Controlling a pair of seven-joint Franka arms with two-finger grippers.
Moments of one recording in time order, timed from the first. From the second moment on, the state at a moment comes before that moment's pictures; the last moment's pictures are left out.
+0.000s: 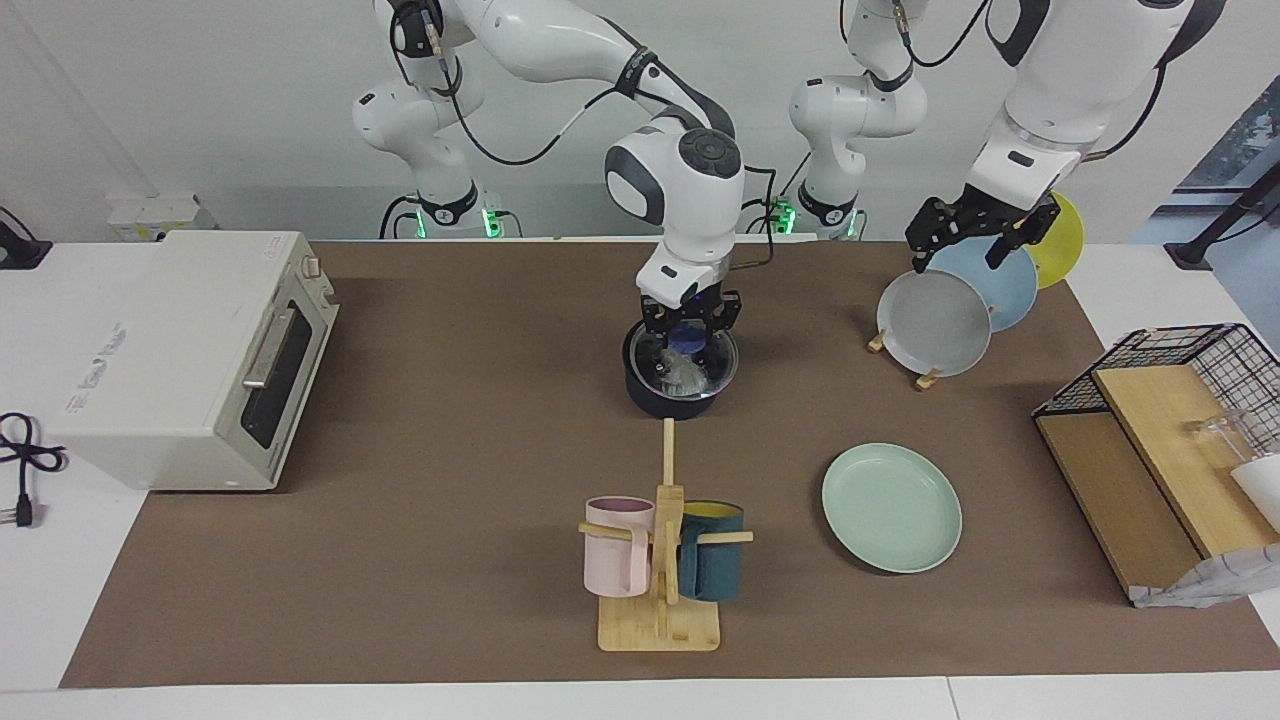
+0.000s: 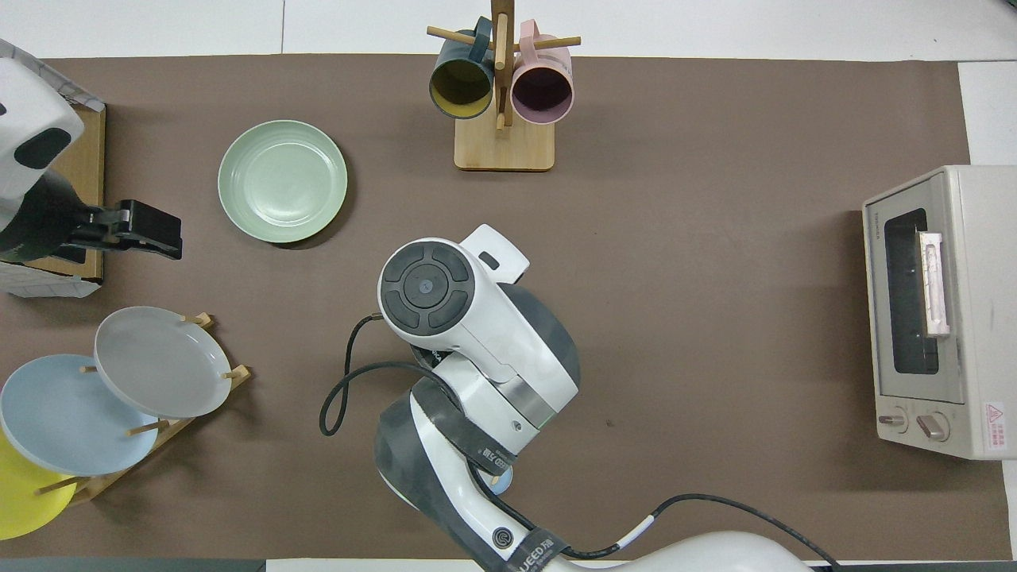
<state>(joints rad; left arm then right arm) -0.11 0.00 -0.07 -1.53 0.01 1.49 -0.15 0.73 0.41 0.00 -1.55 0.00 1.95 0.70</state>
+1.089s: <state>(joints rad) -0.09 -0.02 -0.07 -1.56 -0.01 1.49 -0.15 0.74 0.40 0.00 -1.56 0.00 1.91 0.78</state>
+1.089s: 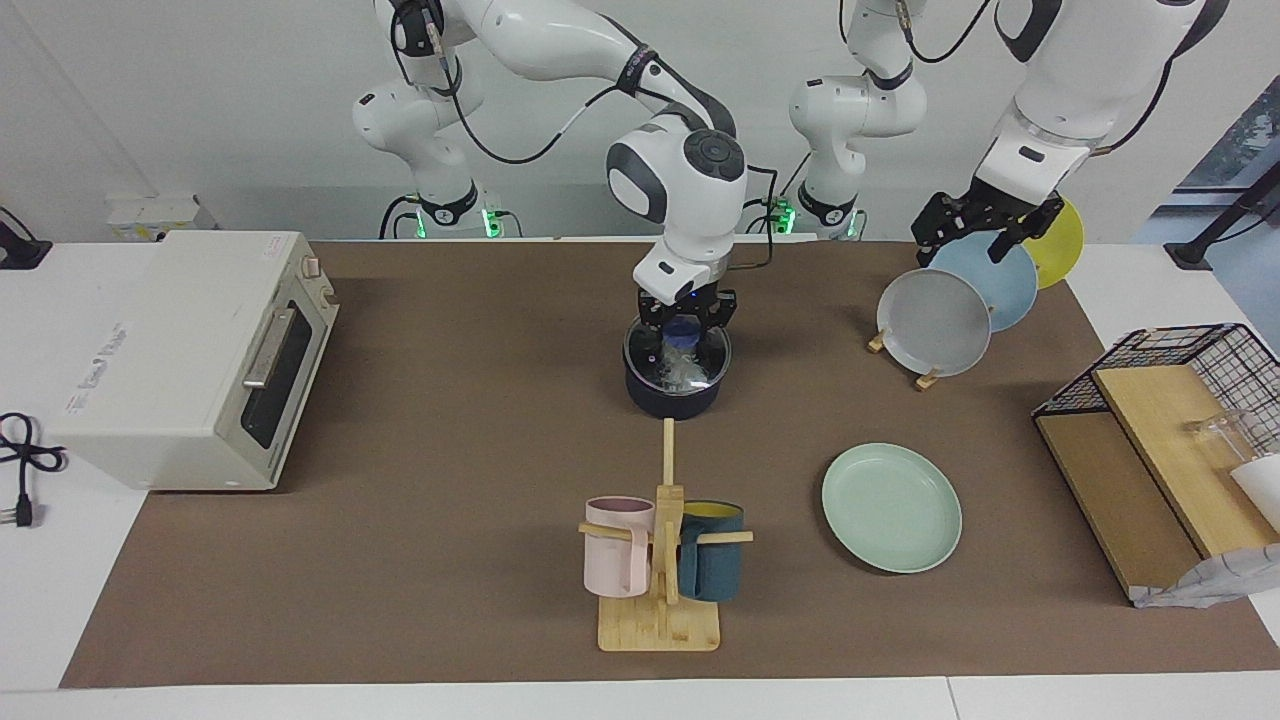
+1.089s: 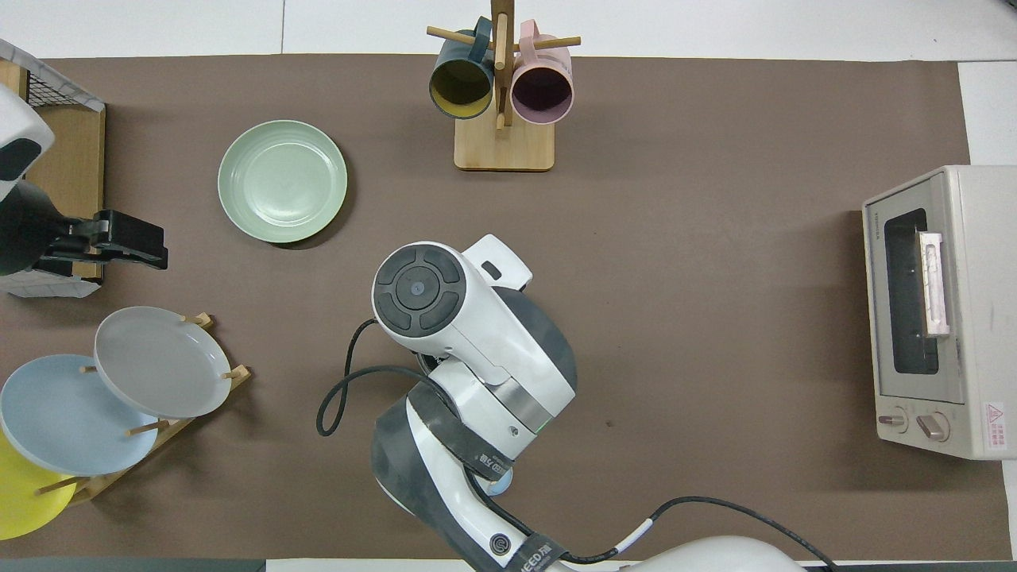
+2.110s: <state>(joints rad) -0.09 -0.02 -0.07 -1.56 -0.01 1.49 -0.15 0.63 0.31 -0.01 -1.57 -0.01 1.93 0.63</state>
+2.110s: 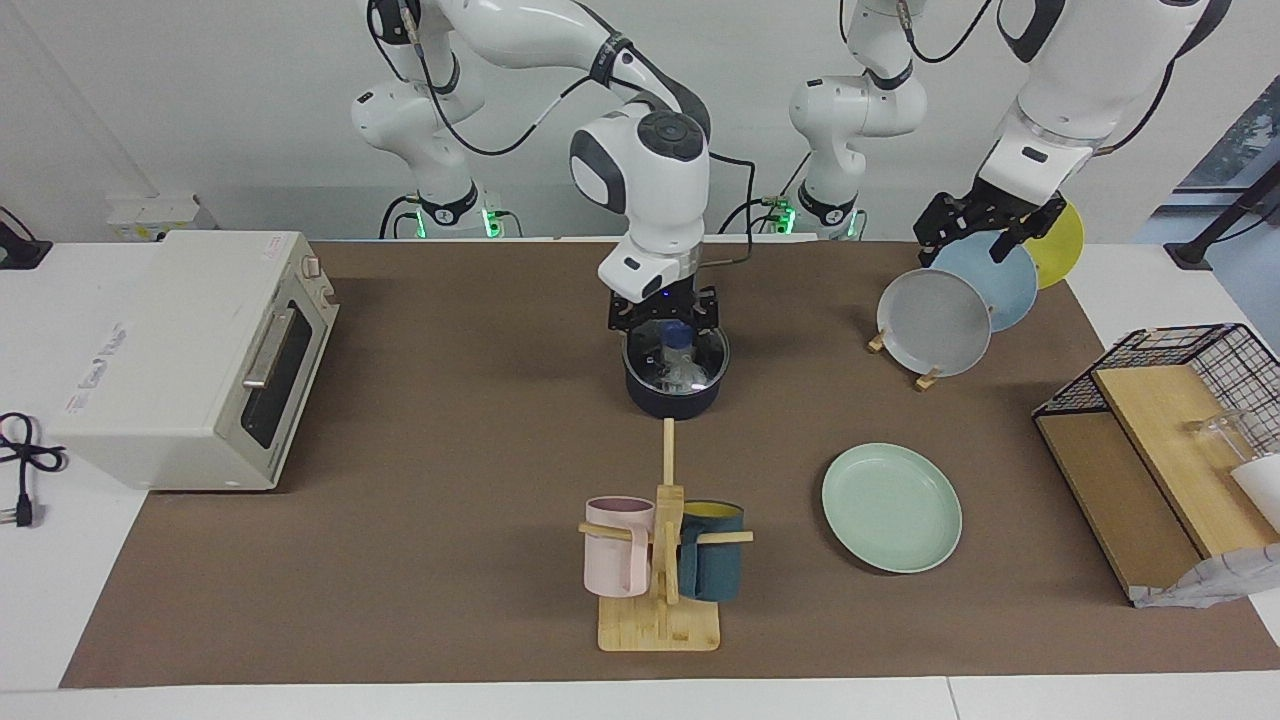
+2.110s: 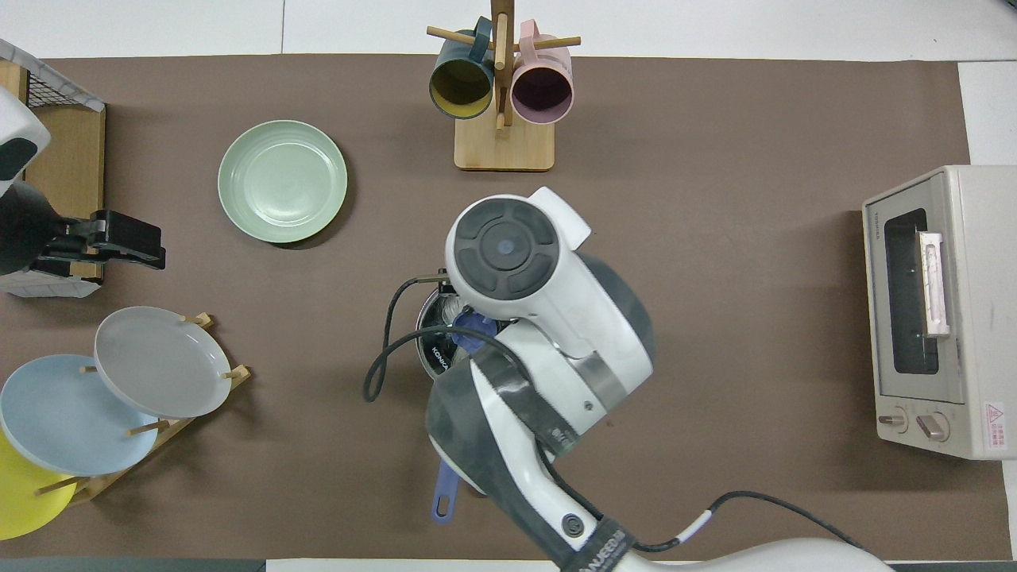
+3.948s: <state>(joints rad) -0.09 -0.02 -0.07 -1.56 -0.01 1.49 -0.15 0.00 0.02 -0.01 -1.53 -0.02 1.44 0.07</state>
